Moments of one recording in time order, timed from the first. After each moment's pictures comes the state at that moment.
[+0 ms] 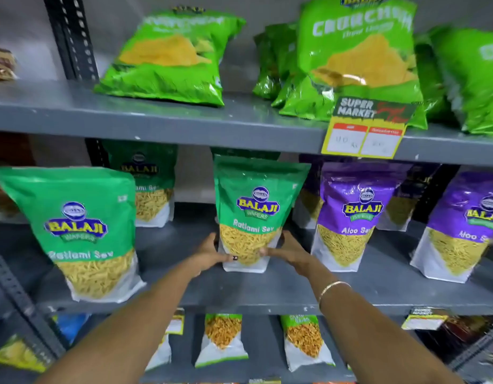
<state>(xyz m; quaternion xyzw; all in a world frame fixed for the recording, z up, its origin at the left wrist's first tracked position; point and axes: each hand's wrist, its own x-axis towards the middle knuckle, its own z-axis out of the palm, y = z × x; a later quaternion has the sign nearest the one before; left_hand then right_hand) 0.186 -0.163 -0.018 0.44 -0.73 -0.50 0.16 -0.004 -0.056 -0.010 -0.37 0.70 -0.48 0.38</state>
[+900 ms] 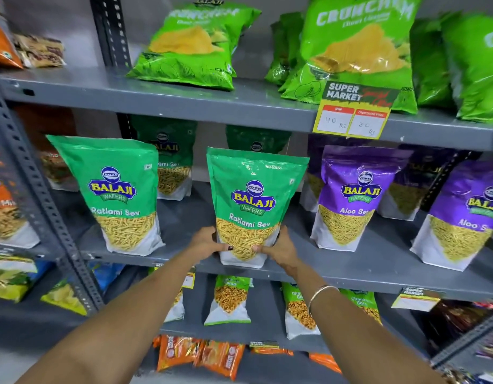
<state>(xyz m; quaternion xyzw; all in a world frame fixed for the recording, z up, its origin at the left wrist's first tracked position) 0.224 -0.106 -0.016 0.51 -0.74 -0.41 0.17 0.049 -0.009 -0.028 -0.38 0.69 -0.52 0.33</state>
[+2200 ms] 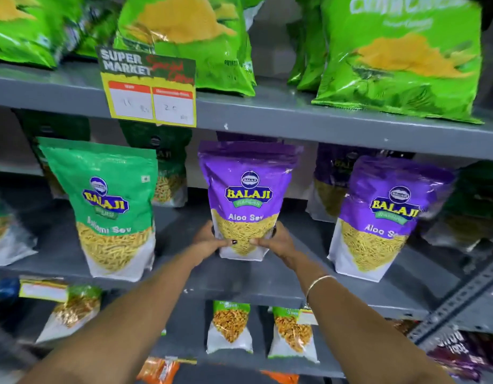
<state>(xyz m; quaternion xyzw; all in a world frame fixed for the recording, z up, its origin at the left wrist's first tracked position) -0.038 -0.022 -0.017 0.46 -0.65 -0.55 0.26 -0.212 0.055 -0.018 -0.44 0.62 -0.52 0.40</state>
